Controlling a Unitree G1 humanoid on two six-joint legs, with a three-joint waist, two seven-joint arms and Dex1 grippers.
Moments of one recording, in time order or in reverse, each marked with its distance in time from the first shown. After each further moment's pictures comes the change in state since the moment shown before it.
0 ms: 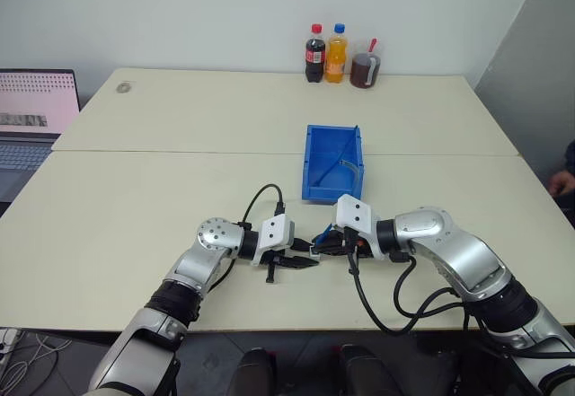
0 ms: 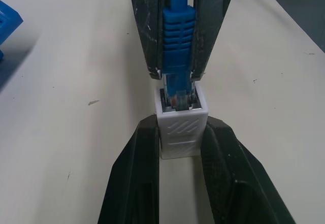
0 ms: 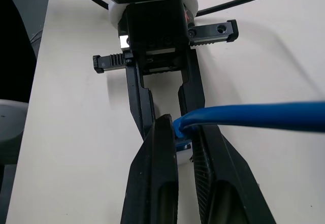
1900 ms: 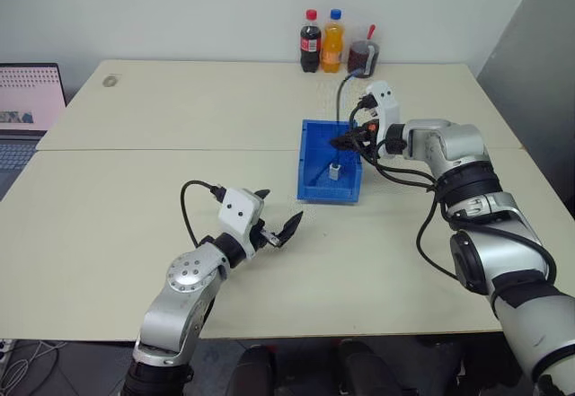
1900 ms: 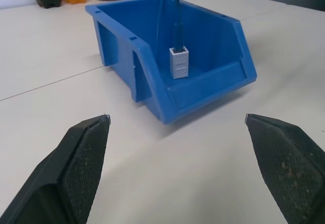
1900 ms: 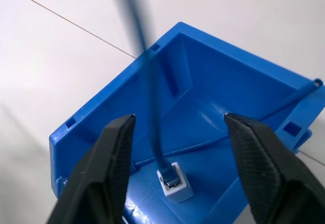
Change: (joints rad) left arm 0.387 -0.131 0.277 -0.823 -0.071 0.611 0.827; right arm -0.684 0.233 -0.368 1.074 -0.030 0.042 -0.153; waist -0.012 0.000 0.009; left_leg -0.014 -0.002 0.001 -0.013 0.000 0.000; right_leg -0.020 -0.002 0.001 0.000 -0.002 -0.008
